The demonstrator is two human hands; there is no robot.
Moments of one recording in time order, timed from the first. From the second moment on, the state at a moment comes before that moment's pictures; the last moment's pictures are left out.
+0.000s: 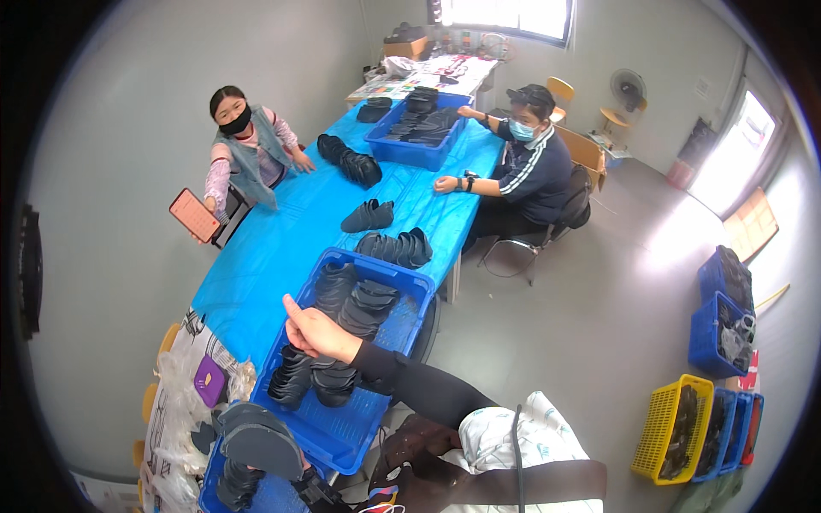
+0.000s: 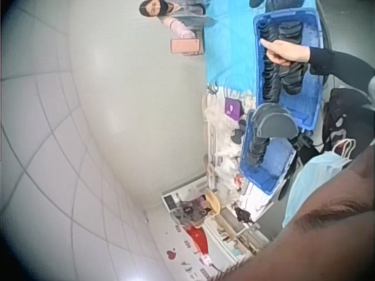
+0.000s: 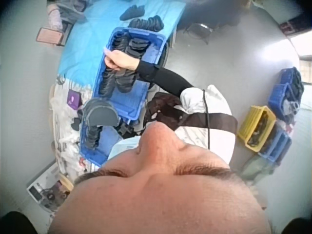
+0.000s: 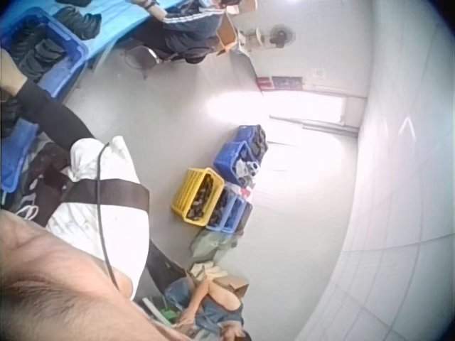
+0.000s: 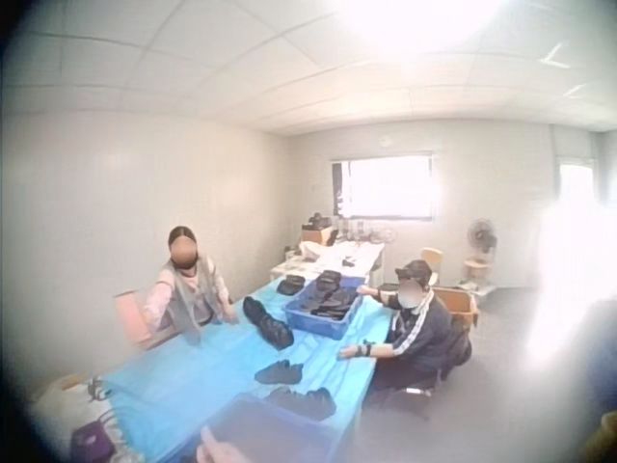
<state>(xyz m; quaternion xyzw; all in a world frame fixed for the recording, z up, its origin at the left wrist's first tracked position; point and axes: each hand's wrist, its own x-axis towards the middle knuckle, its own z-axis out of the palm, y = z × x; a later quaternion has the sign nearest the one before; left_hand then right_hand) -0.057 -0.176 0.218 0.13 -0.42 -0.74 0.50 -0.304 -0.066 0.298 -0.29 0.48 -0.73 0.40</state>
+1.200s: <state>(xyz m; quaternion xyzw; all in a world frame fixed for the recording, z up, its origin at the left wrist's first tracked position) -0.060 -0.160 0.234 0.10 -0.46 -0.75 0.47 -0.310 0.078 0.218 -0.34 0.81 -0.45 0.16</state>
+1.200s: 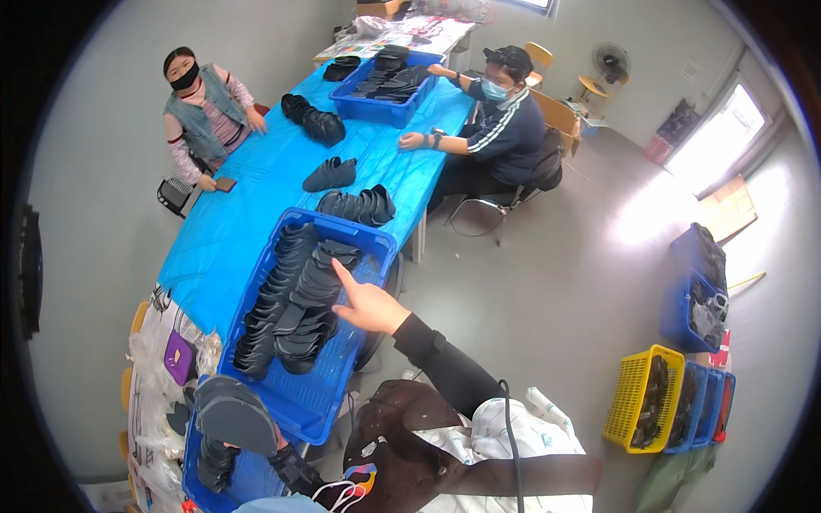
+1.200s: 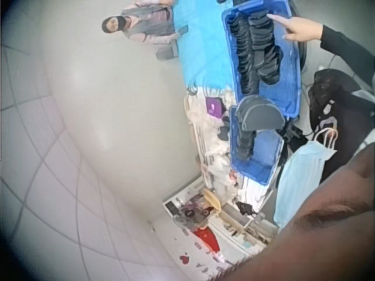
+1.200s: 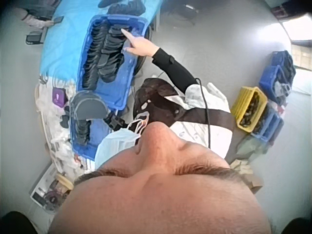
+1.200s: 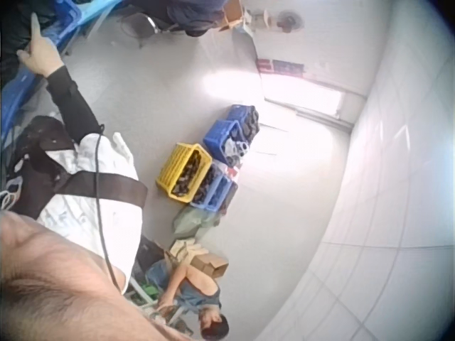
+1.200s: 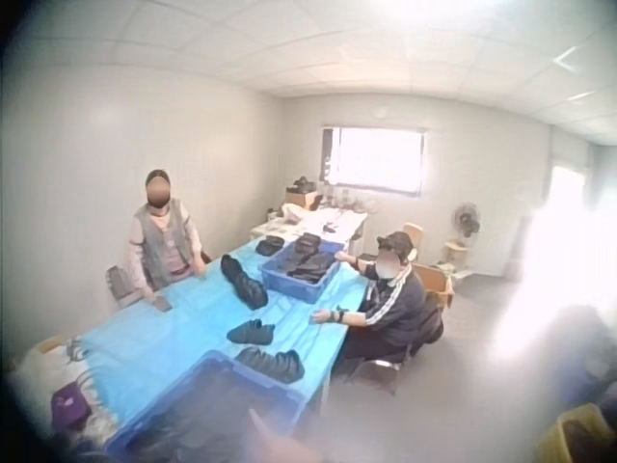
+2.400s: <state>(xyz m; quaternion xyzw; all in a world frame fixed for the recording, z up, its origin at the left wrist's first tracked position) -0.038 0.026 0.362 -0.45 -0.10 -0.53 0.71 -0.068 0.029 0.400 -0.75 -0.08 -0.49 0.44</state>
